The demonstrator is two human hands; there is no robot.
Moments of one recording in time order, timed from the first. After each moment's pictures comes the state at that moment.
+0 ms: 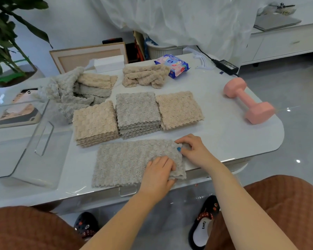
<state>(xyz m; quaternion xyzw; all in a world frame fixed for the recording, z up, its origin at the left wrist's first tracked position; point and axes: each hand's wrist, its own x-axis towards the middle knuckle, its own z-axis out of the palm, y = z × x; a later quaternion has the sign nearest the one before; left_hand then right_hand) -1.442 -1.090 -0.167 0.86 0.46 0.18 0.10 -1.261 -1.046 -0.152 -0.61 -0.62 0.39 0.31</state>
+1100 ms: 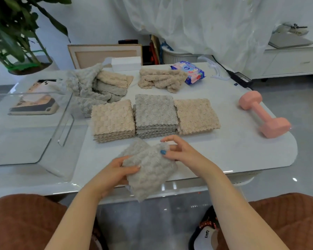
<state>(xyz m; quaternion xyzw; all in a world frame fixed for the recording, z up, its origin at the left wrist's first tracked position) -1.581 -1.083 -0.085 0.42 0.53 0.27 0.69 -1.343 -1.054 -0.085 -0.47 -0.54 0.63 0.30</state>
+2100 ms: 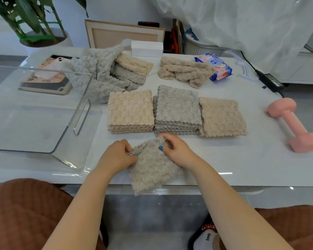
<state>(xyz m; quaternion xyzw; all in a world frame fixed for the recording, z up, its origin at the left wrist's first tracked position) -1.618 -1.037 -0.113 0.59 0.72 0.12 0.34 -1.410 -1.000 -0.132 -0.56 -0.70 0.40 0.17</state>
